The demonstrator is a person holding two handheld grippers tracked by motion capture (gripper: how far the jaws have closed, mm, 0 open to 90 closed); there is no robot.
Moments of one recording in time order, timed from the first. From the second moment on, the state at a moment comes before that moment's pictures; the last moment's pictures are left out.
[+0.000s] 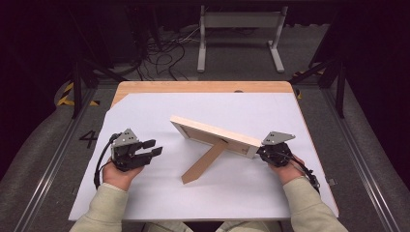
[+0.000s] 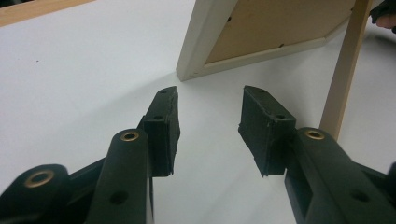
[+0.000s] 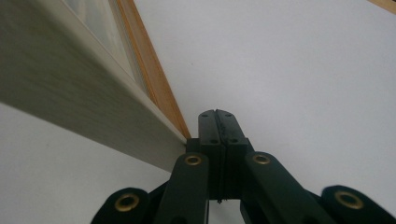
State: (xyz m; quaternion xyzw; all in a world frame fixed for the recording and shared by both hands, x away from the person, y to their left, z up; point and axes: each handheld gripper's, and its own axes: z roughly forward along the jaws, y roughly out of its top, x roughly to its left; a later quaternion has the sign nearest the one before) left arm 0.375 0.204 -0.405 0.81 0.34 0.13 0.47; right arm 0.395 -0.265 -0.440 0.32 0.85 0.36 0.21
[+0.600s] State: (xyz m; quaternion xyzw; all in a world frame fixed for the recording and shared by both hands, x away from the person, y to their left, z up) left arm 0.386 0.205 -0.405 0.80 0.35 0.12 0.48; right arm 0.374 -0.258 -0.438 0.30 0.87 0.35 0.19
